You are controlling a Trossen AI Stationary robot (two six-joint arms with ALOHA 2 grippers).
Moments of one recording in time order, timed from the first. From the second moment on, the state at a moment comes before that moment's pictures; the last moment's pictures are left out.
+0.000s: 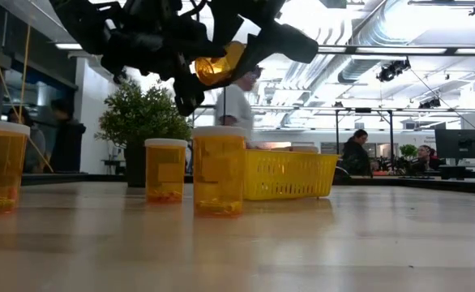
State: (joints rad) left arm 0.17 1.45 0.69 0.44 0.53 -0.48; right arm 0.24 1.99 1.77 -0.83 0.71 -0.99
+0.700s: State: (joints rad) left arm 0.17 1.45 0.69 0.46 0.51 -0.44; right arm 0.24 1.99 1.77 -0.84 0.81 -0.96
